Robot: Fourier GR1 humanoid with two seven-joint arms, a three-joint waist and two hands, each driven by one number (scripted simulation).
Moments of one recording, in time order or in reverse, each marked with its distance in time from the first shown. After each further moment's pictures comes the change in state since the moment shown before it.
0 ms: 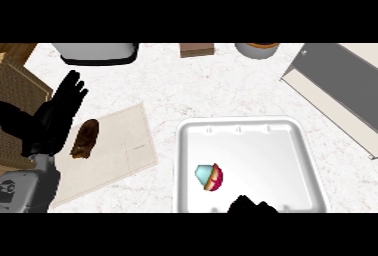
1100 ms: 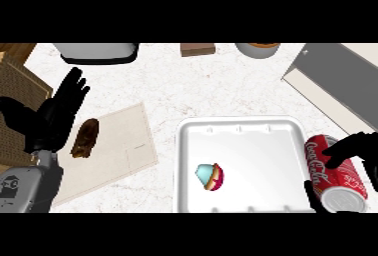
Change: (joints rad) left arm -0.026 -0.012 0.004 0.014 -0.020 0.001 0.008; right arm -0.113 -0.062 -0.671 -0.379 -0.285 0.033 0.144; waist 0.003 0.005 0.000
